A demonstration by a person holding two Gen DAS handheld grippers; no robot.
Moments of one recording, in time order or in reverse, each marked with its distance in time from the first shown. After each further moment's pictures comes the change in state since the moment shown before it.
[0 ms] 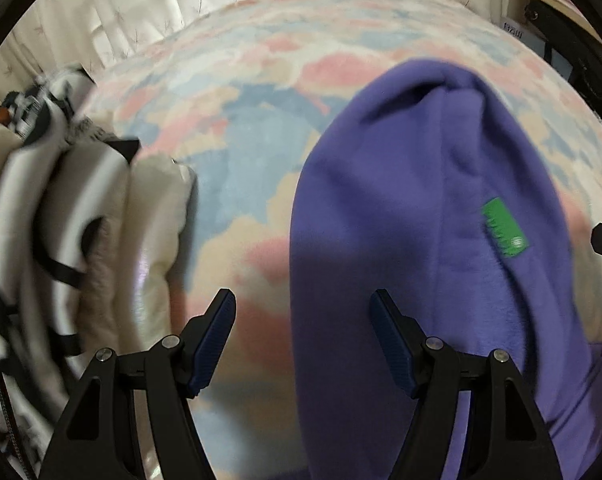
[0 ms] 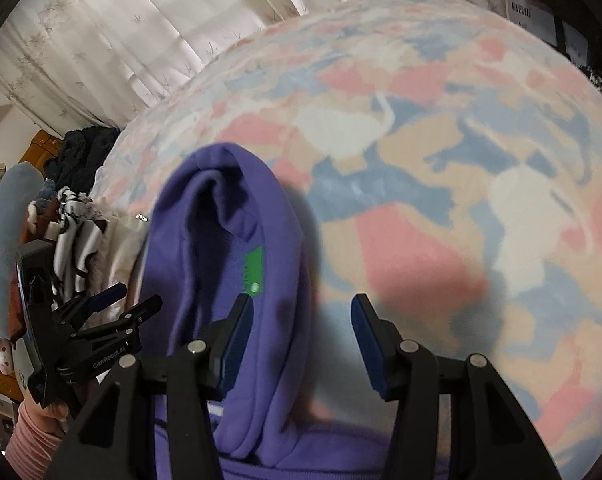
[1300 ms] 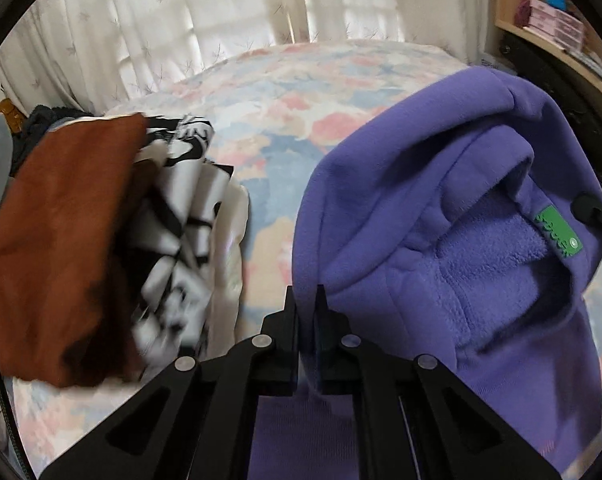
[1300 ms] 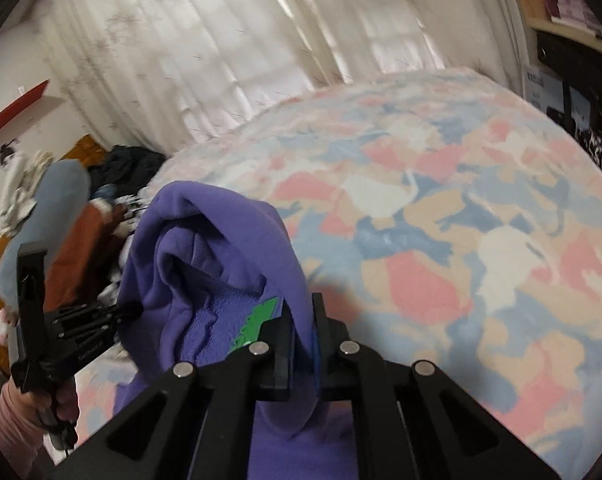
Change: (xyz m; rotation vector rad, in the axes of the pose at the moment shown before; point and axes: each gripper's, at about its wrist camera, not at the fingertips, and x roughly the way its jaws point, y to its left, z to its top) left arm -0.148 0.023 -0.069 0.011 -0.170 -0.010; right arm -0.106 0.043 -0.040 -0.149 -0.237 0.073
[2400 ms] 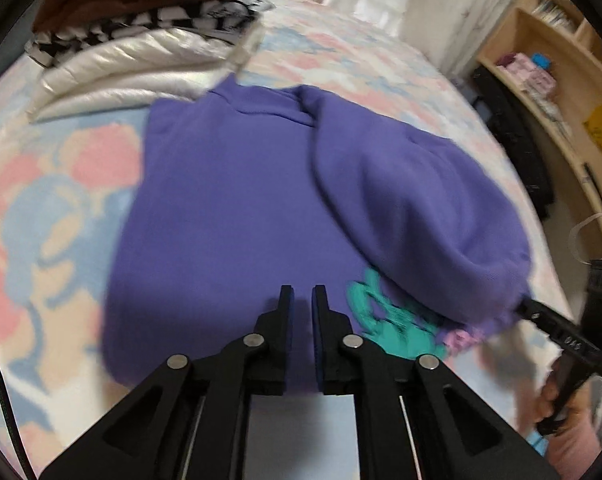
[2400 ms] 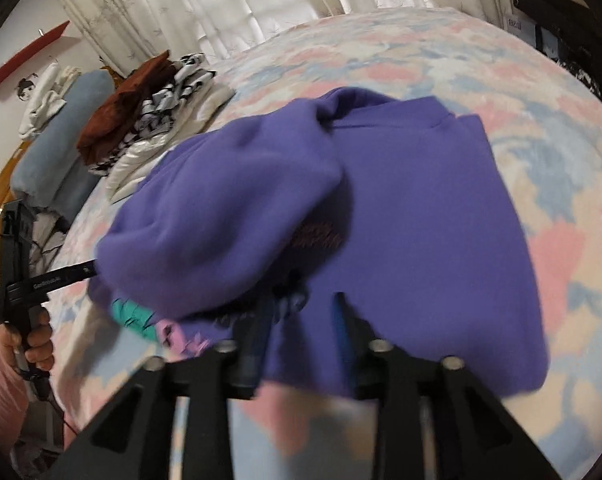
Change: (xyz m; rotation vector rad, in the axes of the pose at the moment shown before) left arm -0.074 0.017 -0.284 -0.322 0.073 -0.380; right arm -0.118 0.007 -0.268 -0.016 0.190 0.007
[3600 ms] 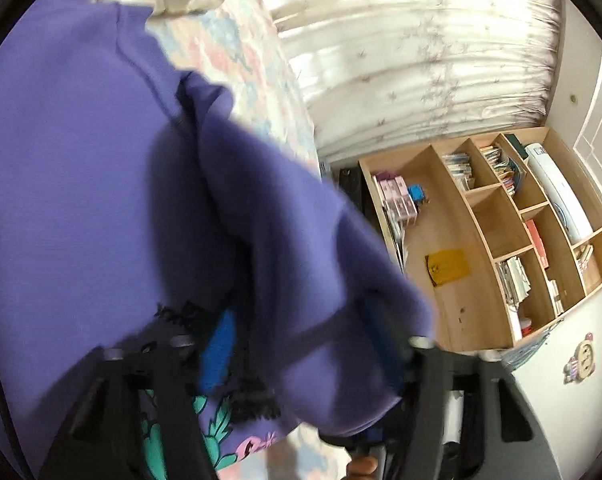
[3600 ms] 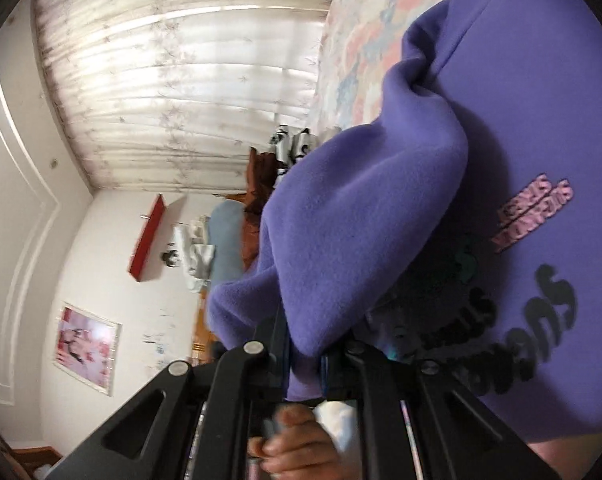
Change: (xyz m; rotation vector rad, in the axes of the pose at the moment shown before) left arm 0.079 -0.027 0.032 -0.438 -0.180 -0.729; right arm 0.061 0.003 0.017 0.613 -0.116 0.774
